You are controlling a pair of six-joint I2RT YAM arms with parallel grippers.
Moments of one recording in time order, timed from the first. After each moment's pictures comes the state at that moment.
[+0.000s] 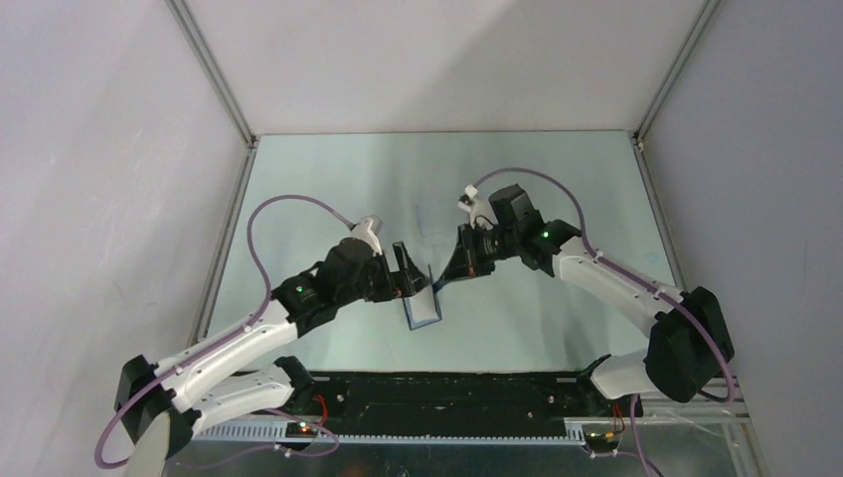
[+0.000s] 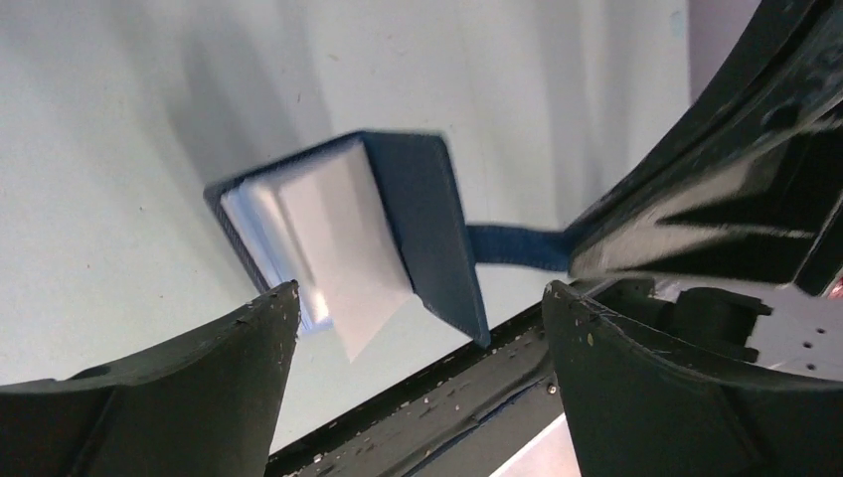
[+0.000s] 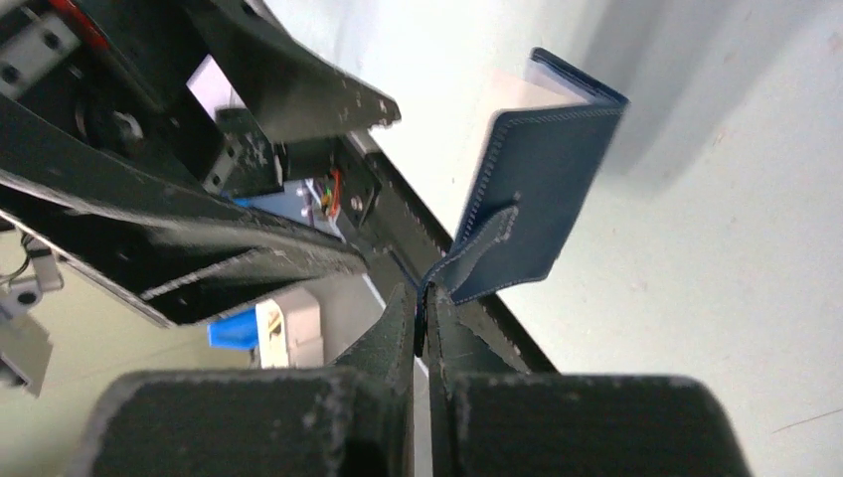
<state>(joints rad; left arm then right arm) -0.80 0.92 0.70 -0.35 -0.02 -0.85 0.65 1.38 1.09 -0.43 -0.63 0.55</state>
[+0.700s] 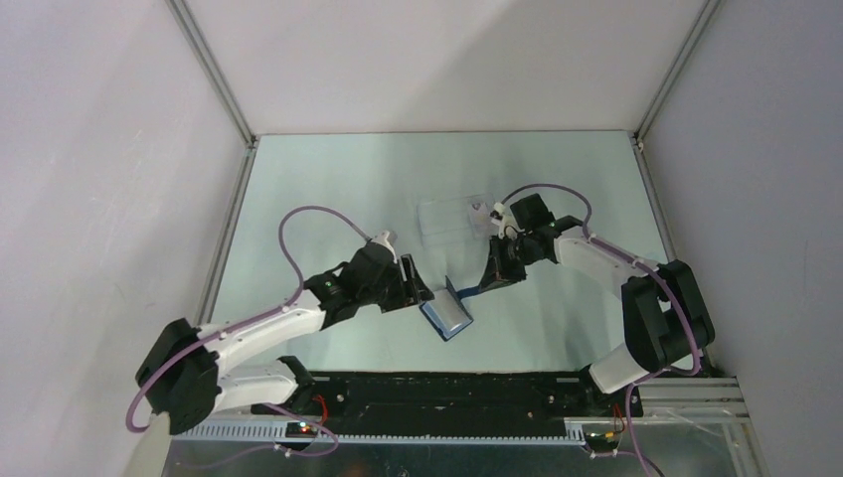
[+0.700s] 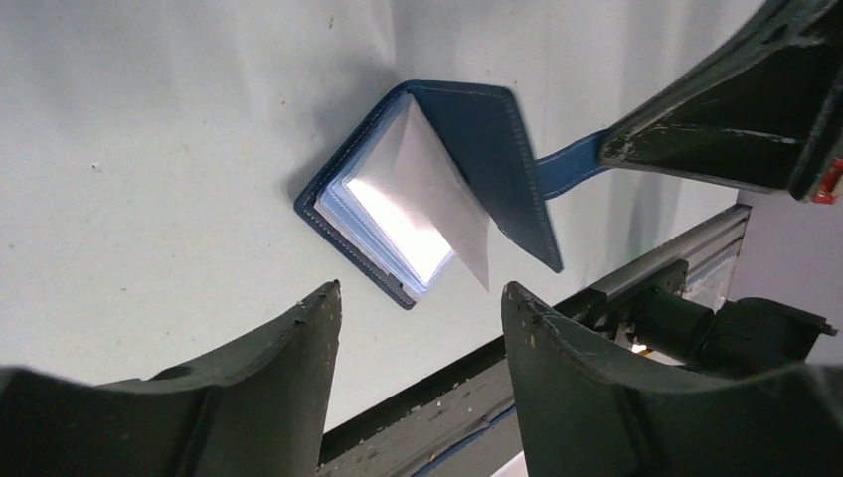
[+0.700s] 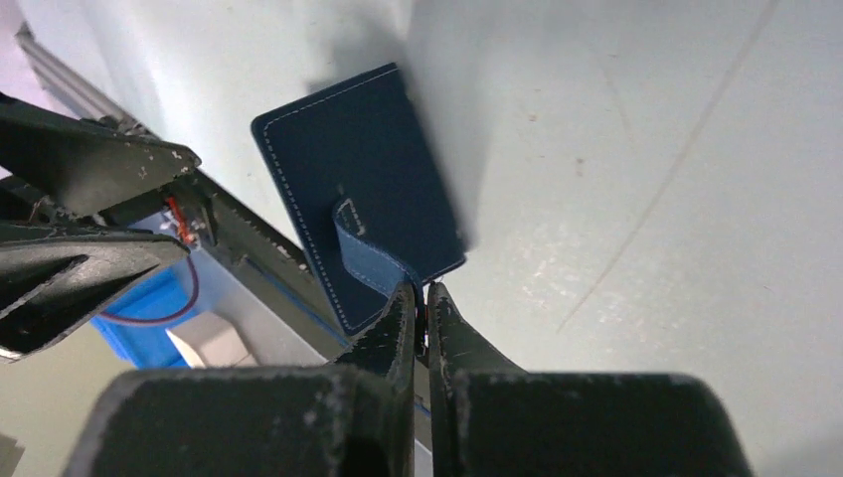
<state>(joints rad) -0.80 1.13 0.63 -0.24 0.05 -0.94 0.44 1.54 0.96 -0.56 -0.58 0.39</state>
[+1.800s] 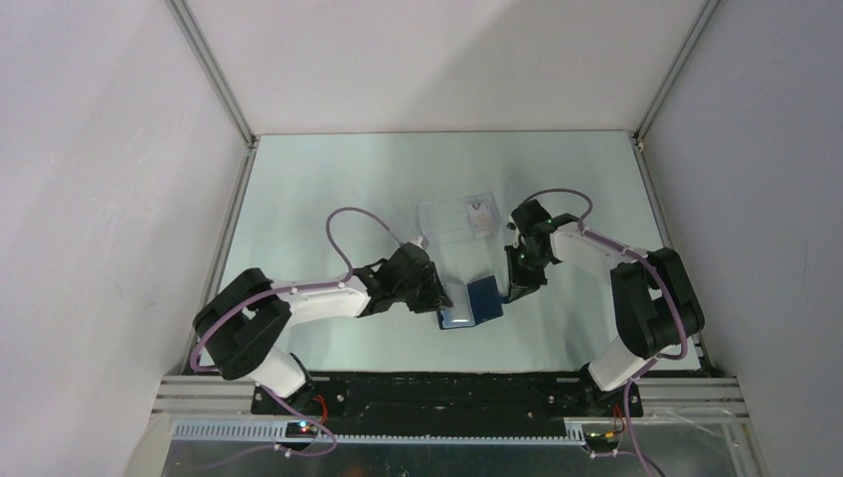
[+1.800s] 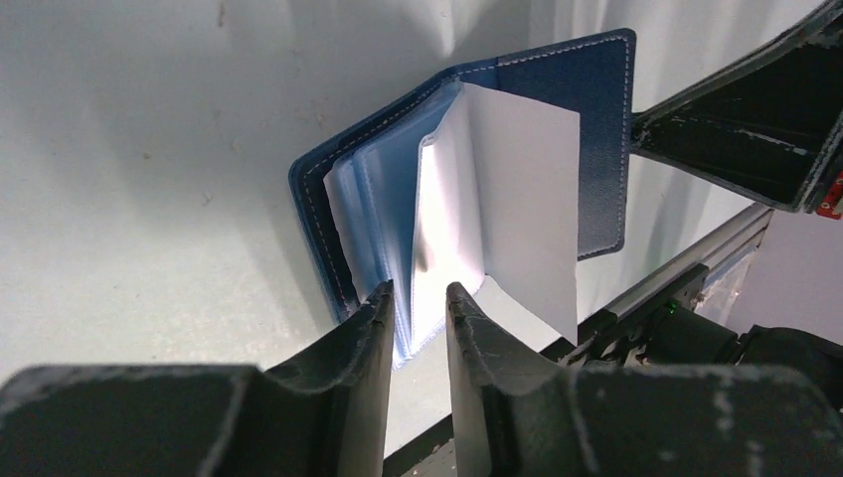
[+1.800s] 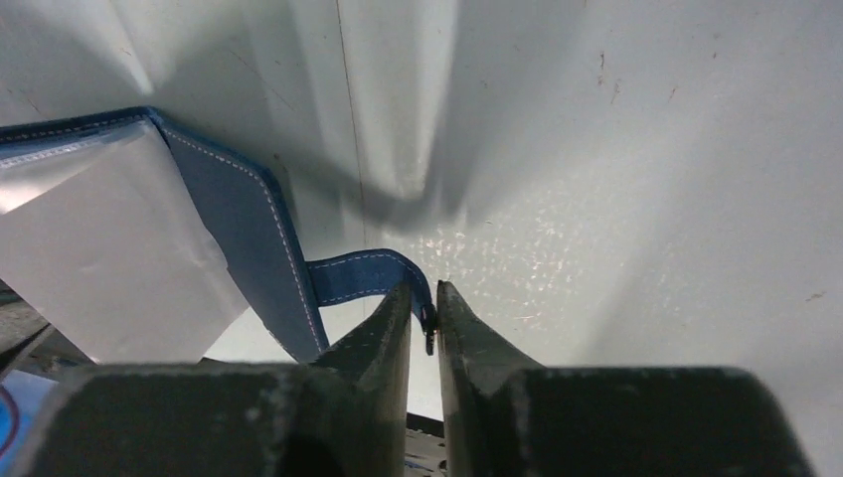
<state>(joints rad) -0.86 1.53 0.71 -0.01 0.11 -1.00 0.41 1.61 0.97 -0.73 -0.20 0.34</state>
